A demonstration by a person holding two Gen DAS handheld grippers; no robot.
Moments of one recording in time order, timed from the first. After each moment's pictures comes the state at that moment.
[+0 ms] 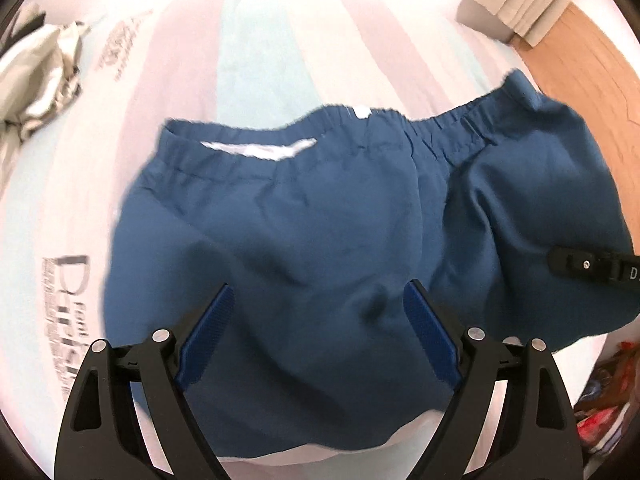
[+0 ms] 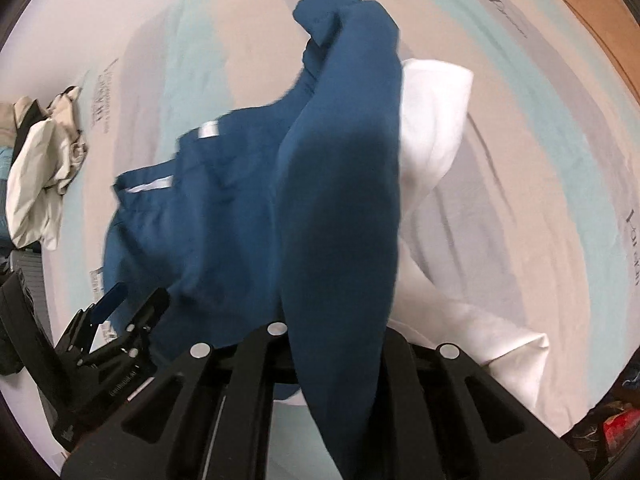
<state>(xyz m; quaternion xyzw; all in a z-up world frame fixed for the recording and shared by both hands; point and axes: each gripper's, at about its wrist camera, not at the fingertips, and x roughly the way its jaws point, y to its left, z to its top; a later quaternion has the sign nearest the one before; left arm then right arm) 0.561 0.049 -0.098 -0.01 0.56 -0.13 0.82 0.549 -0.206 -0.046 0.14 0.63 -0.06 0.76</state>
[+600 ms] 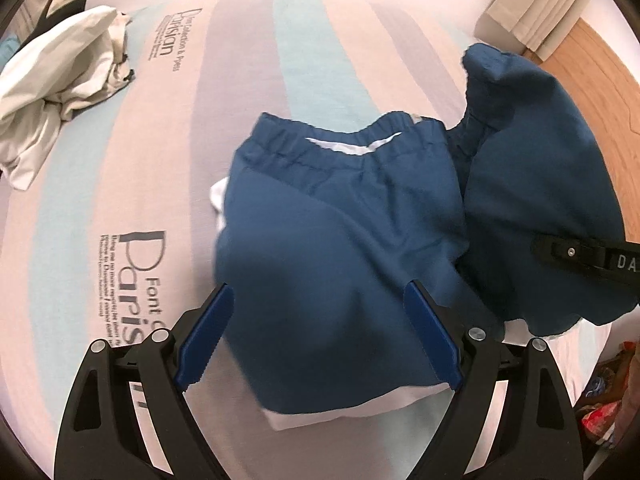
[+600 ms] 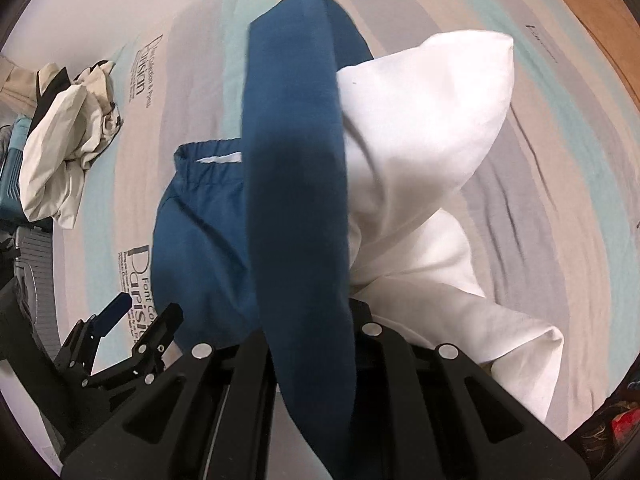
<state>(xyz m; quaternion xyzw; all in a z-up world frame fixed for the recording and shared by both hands) 0.536 0.119 -0.076 -0.02 0.56 -0.11 0.82 0.555 -0.110 -0.035 0.12 0.62 -0.04 0.77</state>
